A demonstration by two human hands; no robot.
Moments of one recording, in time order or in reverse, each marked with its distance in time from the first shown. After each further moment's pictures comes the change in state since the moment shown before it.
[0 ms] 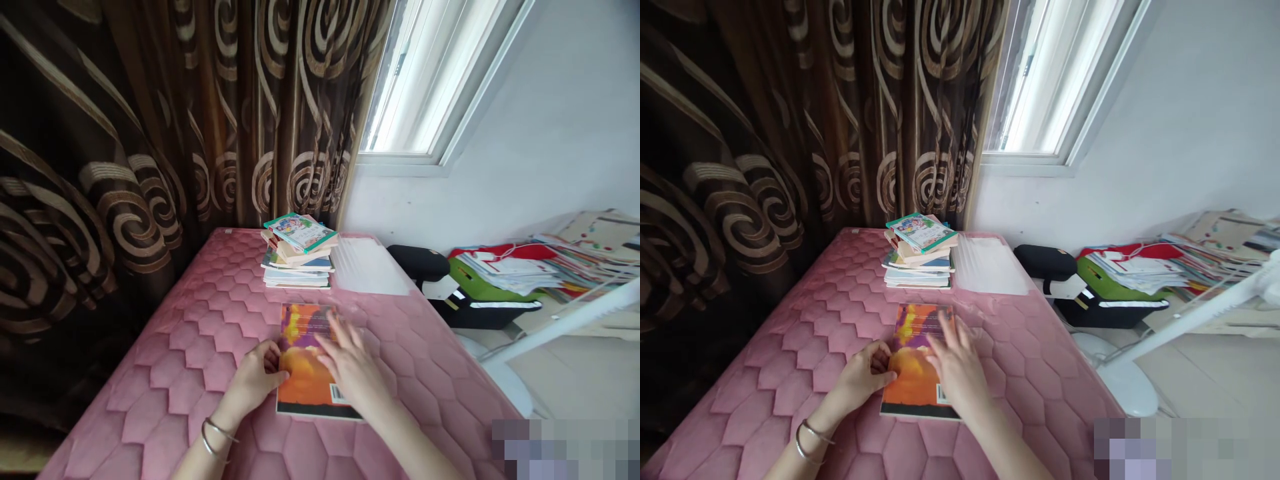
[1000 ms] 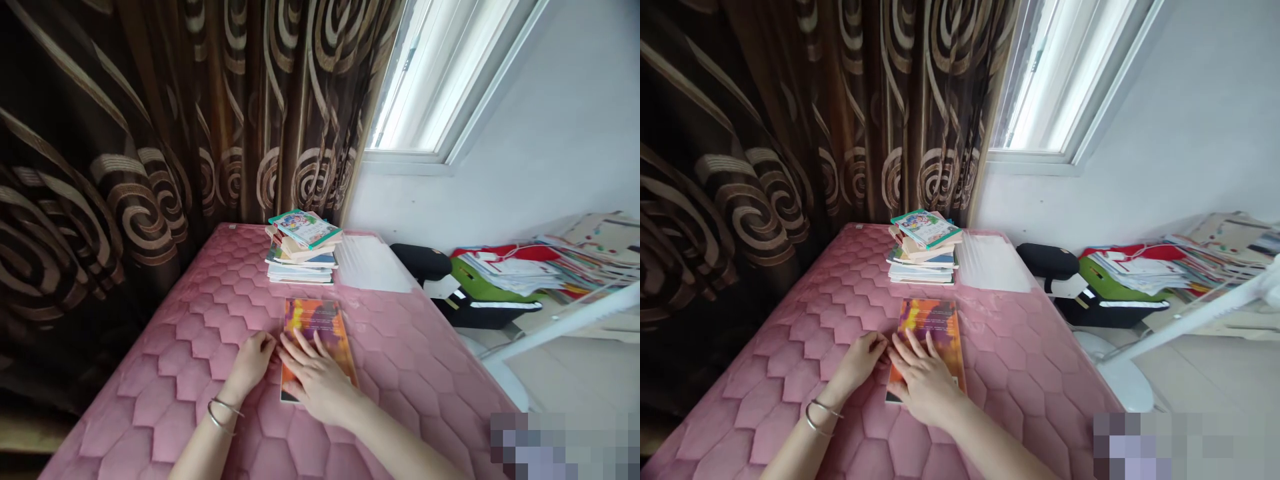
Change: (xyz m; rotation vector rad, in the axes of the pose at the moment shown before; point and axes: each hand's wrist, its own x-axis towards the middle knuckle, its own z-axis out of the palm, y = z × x) left_hand 0.010 -0.007 -0.010 -0.004 0.081 -0.093; right_hand 0.001 -0.042 0.023 -0.075 -0.323 -0.395
